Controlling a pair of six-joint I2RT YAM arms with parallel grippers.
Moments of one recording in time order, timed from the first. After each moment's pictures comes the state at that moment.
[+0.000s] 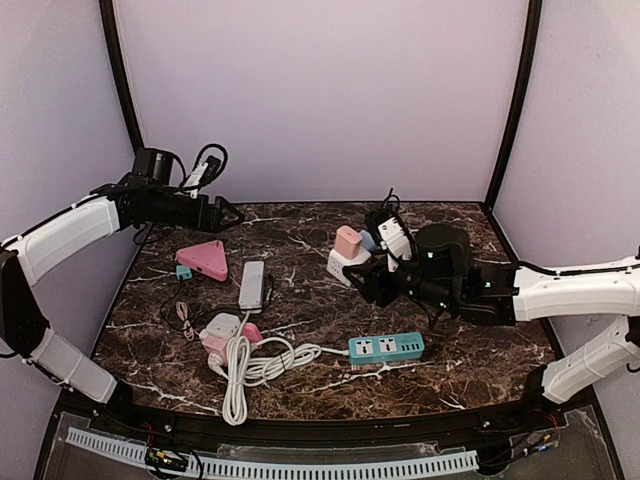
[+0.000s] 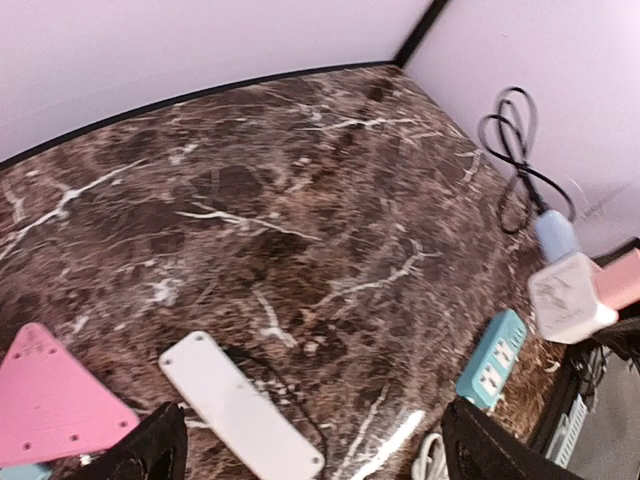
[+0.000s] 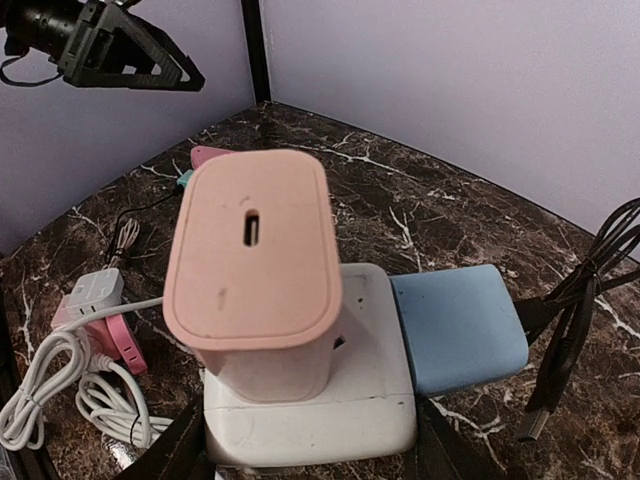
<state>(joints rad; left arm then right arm) -0.24 1.44 1.24 -0.47 0.51 -0.07 1.05 1.29 0.81 0.16 0.25 0.14</state>
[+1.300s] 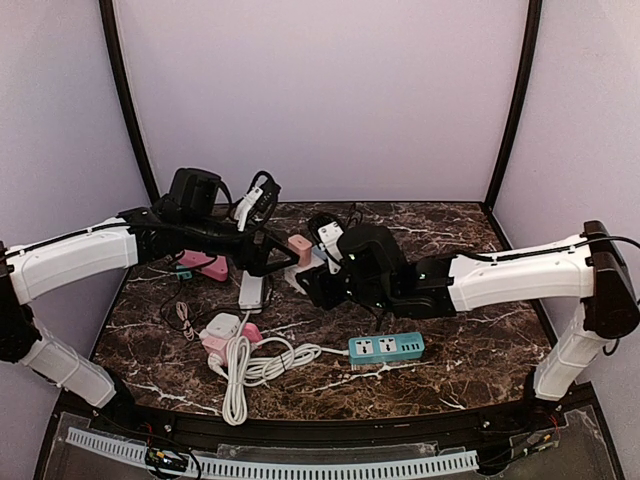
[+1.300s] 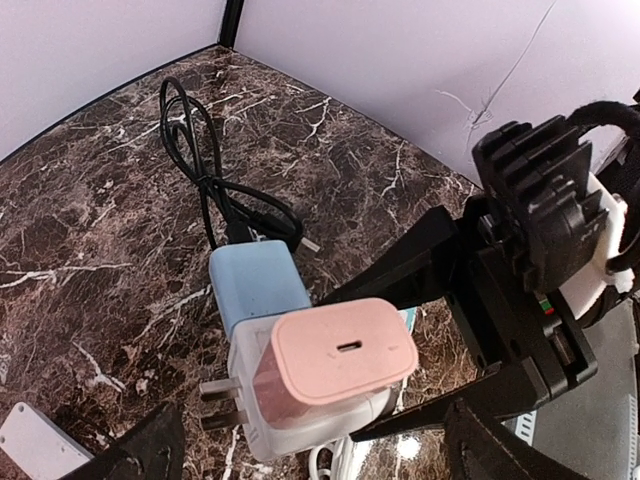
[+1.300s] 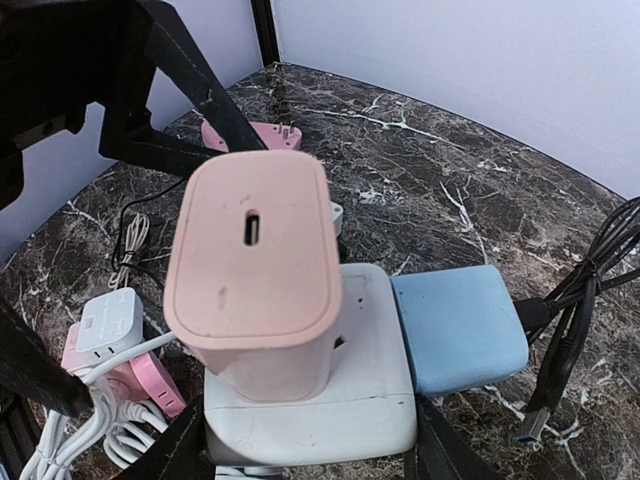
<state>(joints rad) -0.67 1.38 1.11 -0.28 0.52 -0.06 1.16 1.64 1.14 0.02 0.35 0.28</state>
